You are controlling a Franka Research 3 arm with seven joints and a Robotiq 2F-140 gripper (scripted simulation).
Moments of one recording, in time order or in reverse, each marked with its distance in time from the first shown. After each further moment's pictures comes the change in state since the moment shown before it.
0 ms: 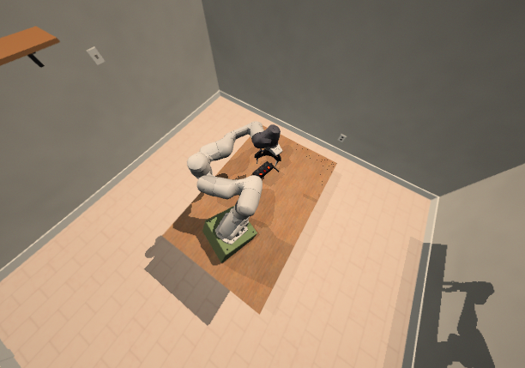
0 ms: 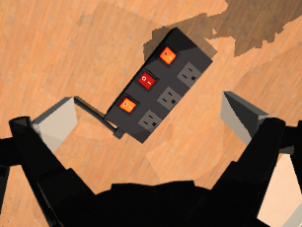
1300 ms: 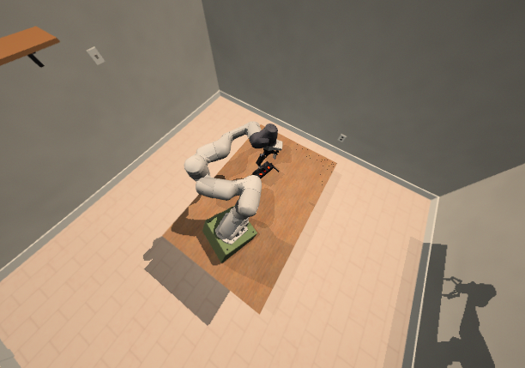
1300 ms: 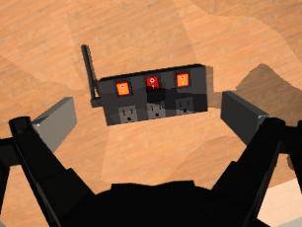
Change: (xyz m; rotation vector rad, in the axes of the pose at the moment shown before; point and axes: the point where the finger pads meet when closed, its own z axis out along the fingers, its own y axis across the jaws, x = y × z) arm 0.004 -0.001 -0.015 0.058 0.005 -0.743
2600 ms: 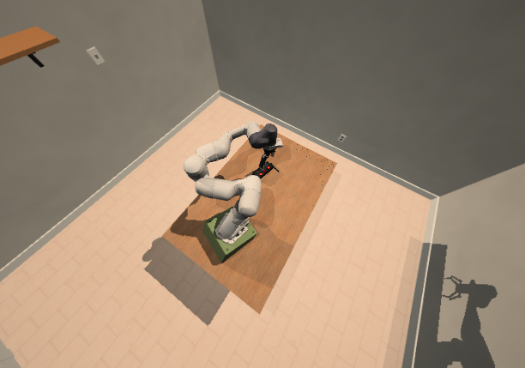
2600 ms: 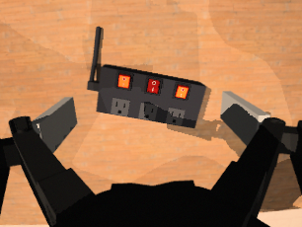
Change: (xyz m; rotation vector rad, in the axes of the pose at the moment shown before) arm 0.001 -0.001 -0.005 0.015 0.004 -0.331
